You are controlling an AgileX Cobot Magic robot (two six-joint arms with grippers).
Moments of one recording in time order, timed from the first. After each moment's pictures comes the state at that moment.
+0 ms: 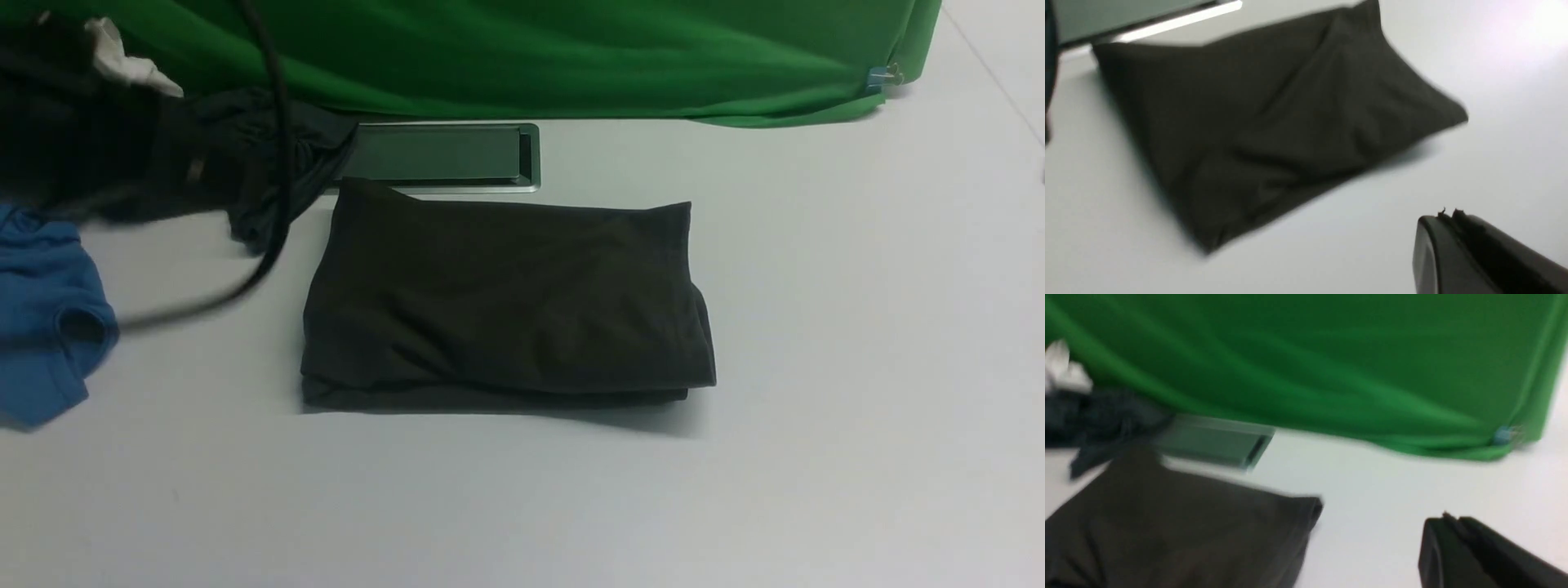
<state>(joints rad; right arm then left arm) 0.23 0.64 -0.50 0.16 0.13 -0.14 0.02 1.04 -1.12 -0.55 1.11 0.54</state>
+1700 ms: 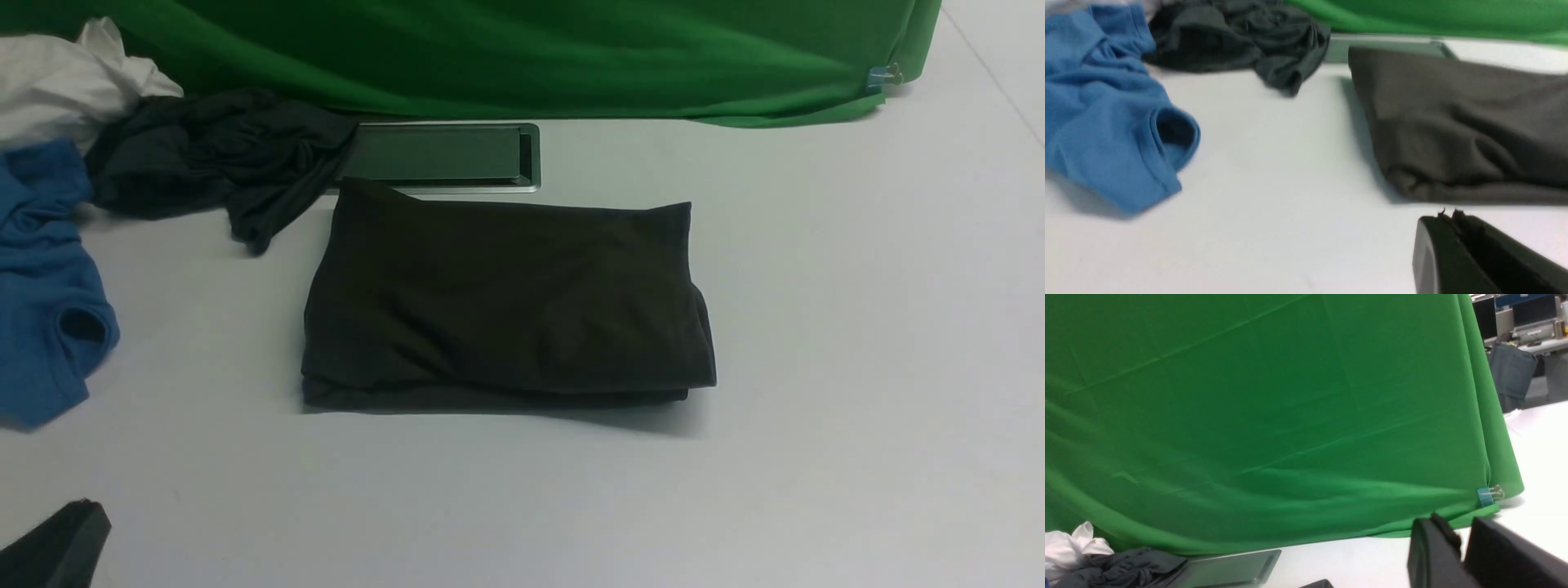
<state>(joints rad) 0.23 0.31 -0.09 0.19 -0.30 0.08 -0.04 0.00 0.01 -0.02 0.30 -0.03</state>
